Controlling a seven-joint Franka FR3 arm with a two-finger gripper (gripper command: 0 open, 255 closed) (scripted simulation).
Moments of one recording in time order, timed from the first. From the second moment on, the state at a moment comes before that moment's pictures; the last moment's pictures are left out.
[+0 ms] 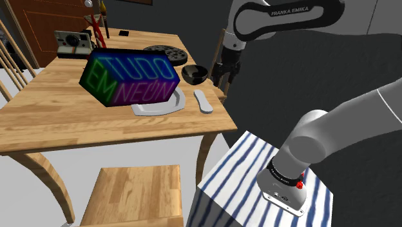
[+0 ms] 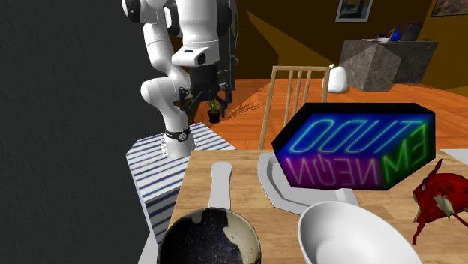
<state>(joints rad) -0.05 -0.51 -0.03 -2.42 0.00 1.90 0.14</state>
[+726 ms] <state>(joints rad) -0.10 -0.10 -0.03 -2.31 0.02 2.20 0.34</state>
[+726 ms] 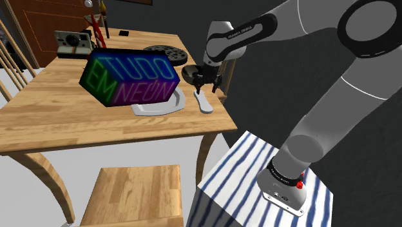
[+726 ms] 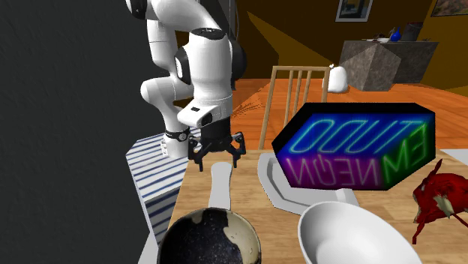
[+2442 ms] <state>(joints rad) -0.11 0.02 -0.03 -2.31 0.03 2.33 0.37</state>
